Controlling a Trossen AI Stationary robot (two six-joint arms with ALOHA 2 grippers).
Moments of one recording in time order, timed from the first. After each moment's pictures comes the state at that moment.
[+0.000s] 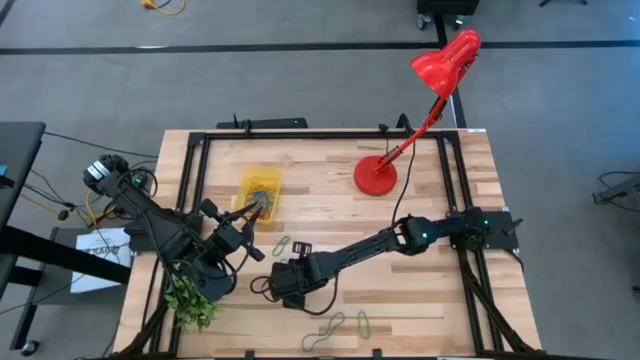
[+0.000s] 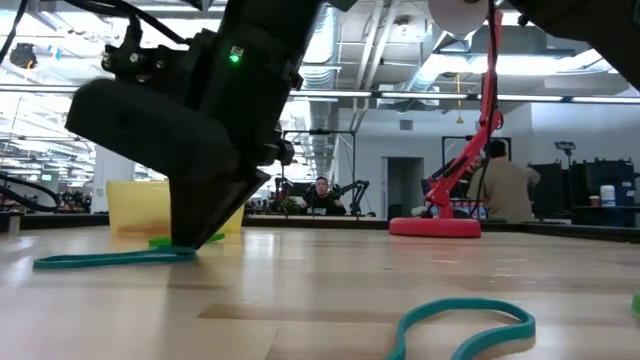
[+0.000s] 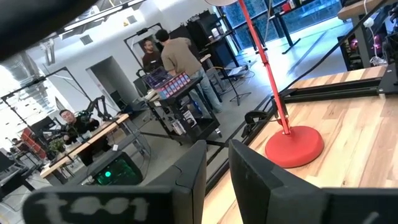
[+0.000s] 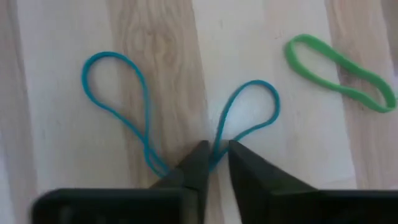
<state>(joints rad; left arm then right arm) -0.71 1.27 1.03 -0.54 -1.57 -0.33 0.33 2.62 2.33 -0.95 0.30 0.34</state>
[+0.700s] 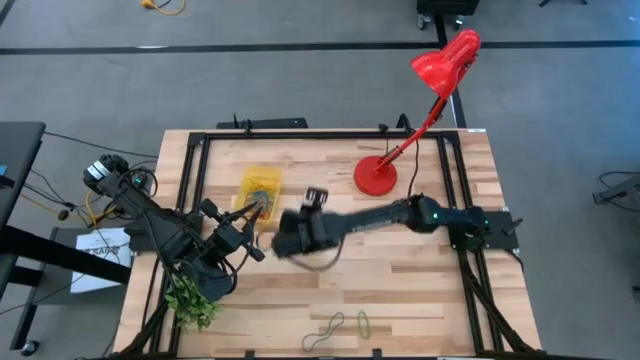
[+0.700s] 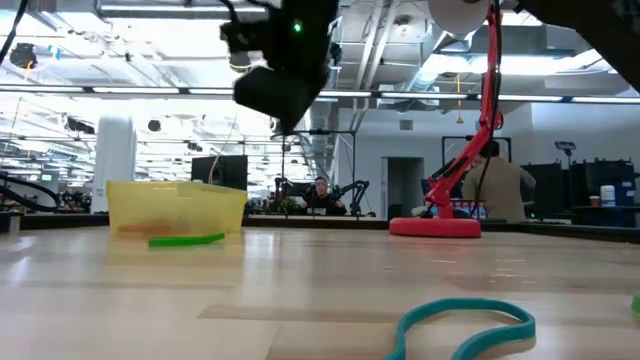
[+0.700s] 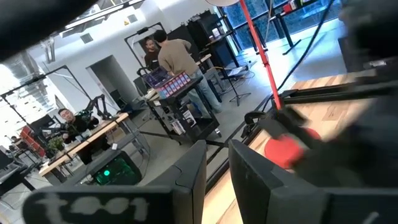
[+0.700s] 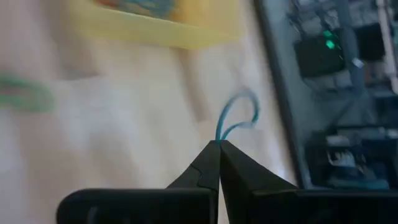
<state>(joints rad) -0.71 1.27 1.03 -0.53 -1.57 -0.32 0.20 2.44 2.35 -1.33 0.81 0.29</state>
